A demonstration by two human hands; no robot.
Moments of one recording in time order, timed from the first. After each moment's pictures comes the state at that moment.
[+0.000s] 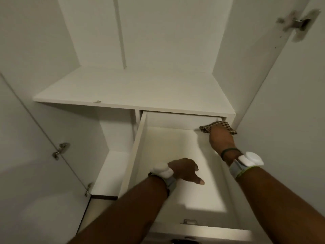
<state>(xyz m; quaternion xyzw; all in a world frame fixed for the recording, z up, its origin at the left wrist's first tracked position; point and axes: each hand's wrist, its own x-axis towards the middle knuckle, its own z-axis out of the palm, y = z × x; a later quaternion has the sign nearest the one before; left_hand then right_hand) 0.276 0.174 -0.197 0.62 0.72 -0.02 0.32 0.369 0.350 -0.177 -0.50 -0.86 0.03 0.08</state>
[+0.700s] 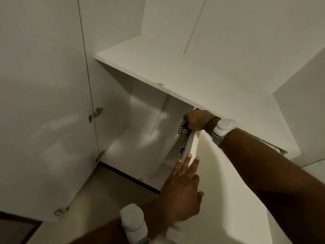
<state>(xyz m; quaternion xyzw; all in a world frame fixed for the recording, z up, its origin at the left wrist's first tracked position) 0.180 -0.011 -0.212 0.58 0.78 0.23 0.06 0.061 0.223 -0.127 -0.15 -0.94 -0.15 -0.26</state>
